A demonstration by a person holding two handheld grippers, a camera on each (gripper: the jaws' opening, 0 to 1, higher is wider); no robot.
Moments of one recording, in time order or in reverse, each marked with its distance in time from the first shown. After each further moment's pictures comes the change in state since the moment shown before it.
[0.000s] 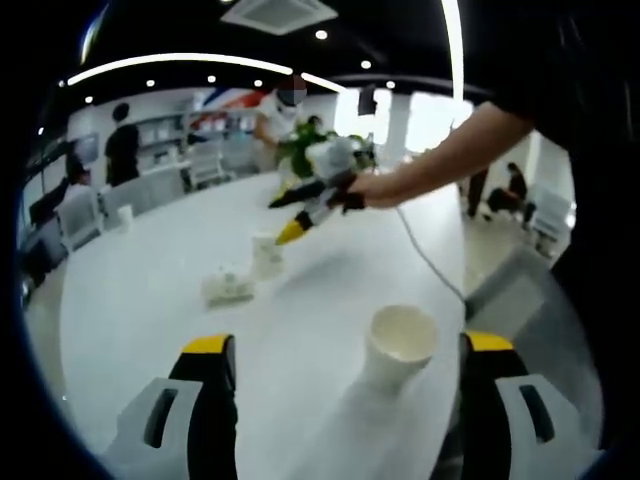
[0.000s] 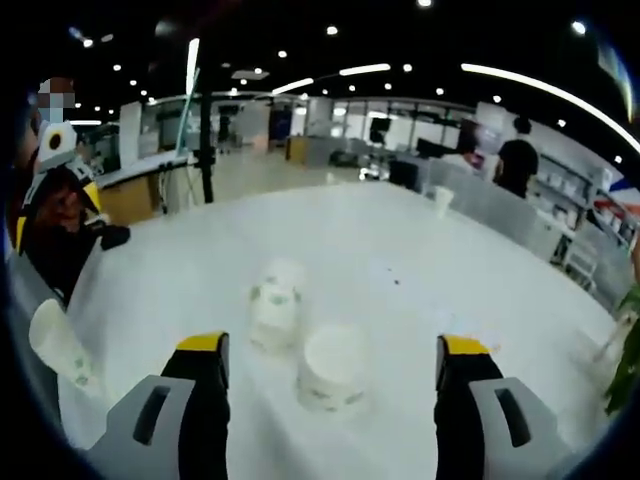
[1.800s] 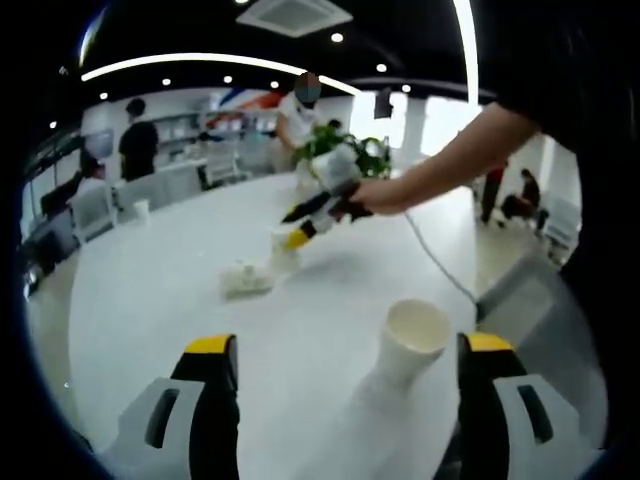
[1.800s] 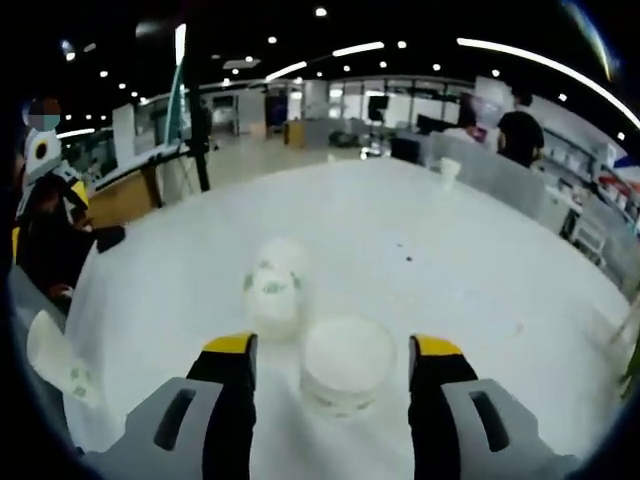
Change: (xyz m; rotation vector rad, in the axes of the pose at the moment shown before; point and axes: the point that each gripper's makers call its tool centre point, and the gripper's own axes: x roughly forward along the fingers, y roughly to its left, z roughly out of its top) left arm -0.010 0.012 -0.006 -0.029 -0.014 0.062; right arm 0.030 0.002 -0.019 0.071 0.088 0.031
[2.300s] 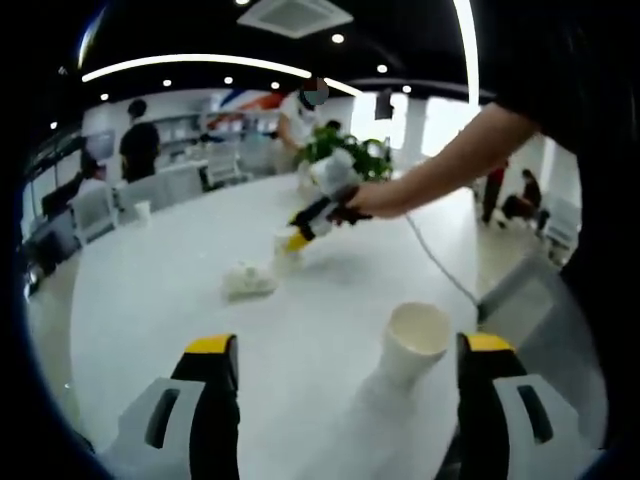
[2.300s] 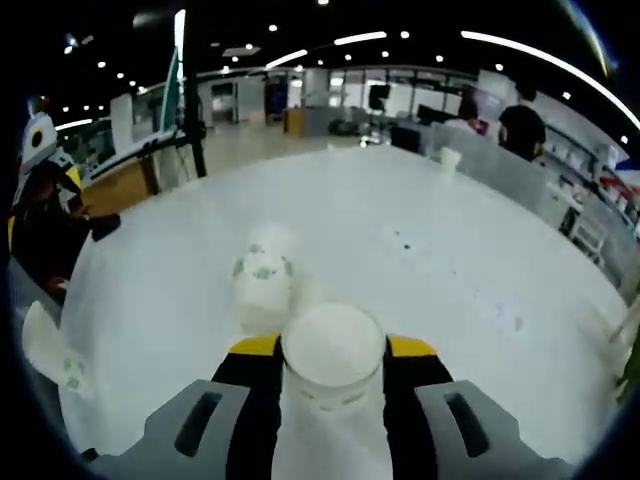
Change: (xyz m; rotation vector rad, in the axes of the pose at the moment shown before) left arm -0.001 0.001 0.002 0.002 -0.003 0.003; right arm 0.002 -0.004 -0.011 -0.017 0.052 -0.010
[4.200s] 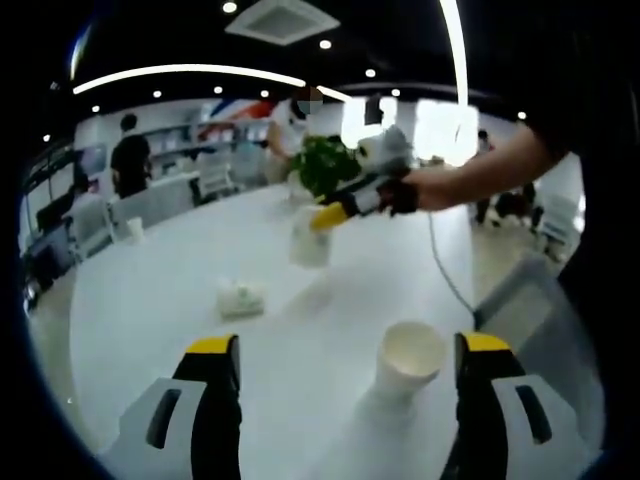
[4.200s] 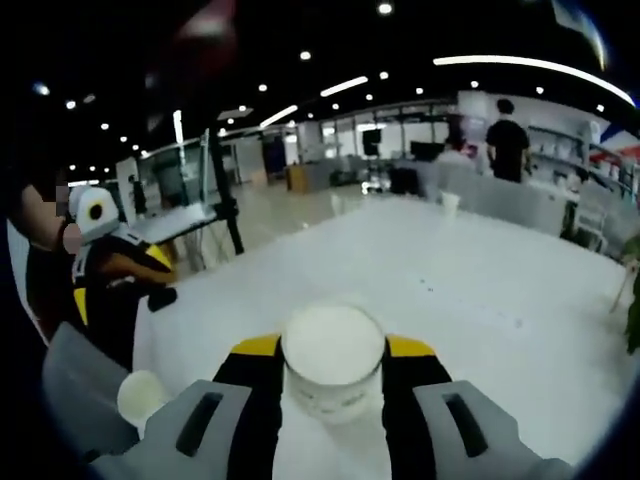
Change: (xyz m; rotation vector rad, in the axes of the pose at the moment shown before) left arm 0.009 -0.008 0.021 0.044 -0.026 -0.025; right arm -0.113 0.078 0.055 0.148 -0.241 0.068
